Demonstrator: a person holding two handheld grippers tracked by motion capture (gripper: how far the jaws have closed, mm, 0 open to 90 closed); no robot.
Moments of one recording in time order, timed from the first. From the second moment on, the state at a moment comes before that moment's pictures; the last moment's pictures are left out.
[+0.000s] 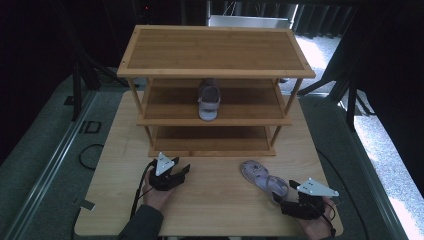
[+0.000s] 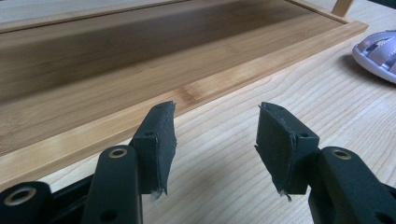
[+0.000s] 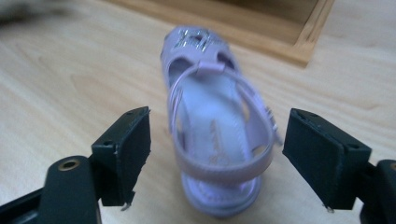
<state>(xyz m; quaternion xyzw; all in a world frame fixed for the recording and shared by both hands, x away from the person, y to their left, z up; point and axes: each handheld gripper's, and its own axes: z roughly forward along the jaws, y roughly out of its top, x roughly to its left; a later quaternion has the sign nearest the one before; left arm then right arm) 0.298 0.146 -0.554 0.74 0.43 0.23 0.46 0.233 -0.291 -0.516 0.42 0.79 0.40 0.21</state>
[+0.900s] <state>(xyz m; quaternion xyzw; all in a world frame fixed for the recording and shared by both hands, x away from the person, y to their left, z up) 0.298 0.146 -0.554 0.74 0.43 0.23 0.46 0.225 -0.269 -0.530 0.38 0.83 0.37 0.19</state>
